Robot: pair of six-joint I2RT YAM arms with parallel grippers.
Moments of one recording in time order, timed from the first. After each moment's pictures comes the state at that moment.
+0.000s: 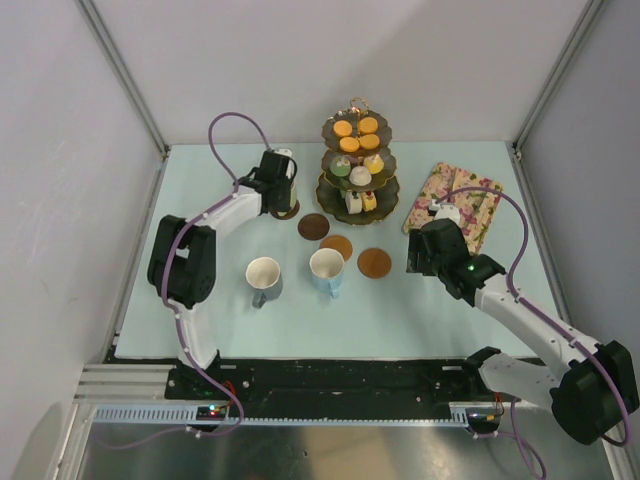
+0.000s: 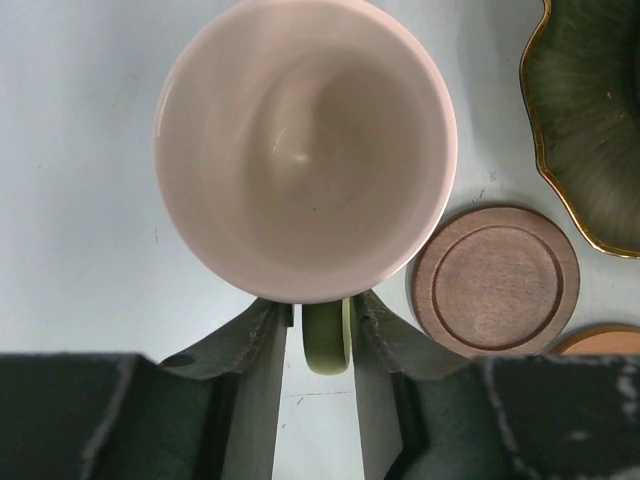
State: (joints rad) left arm -0.37 1.93 1.43 -0.37 -0.21 -0.18; right arm 0.52 1.07 0.75 -0.46 0.33 0.41
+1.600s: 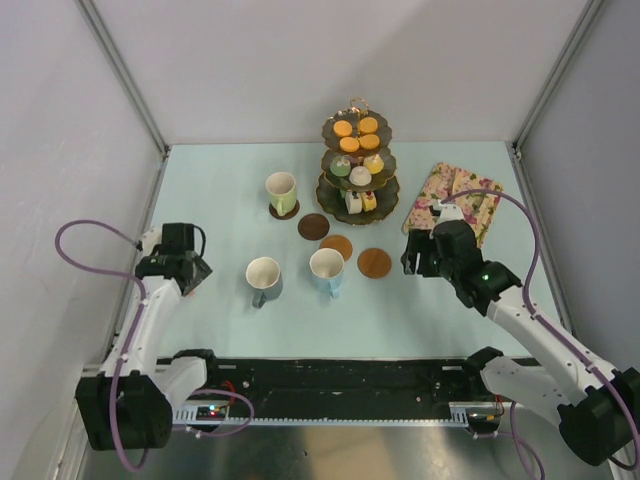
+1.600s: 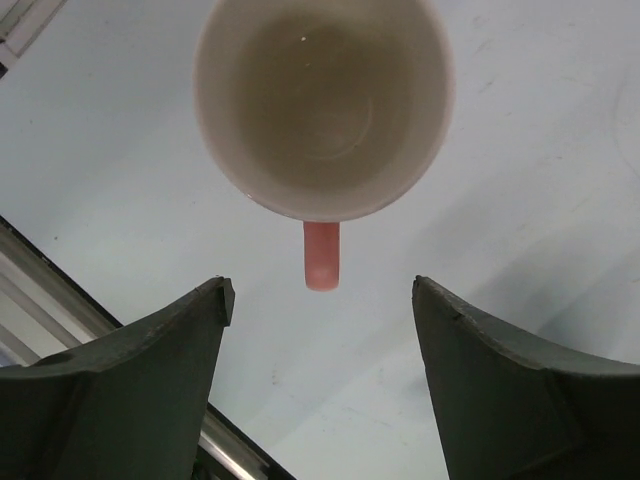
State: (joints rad) left arm 0.04 0.99 0.76 -0.86 -0.44 -0.70; right arm 0.51 0.95 0.75 -0.46 0.15 0.40
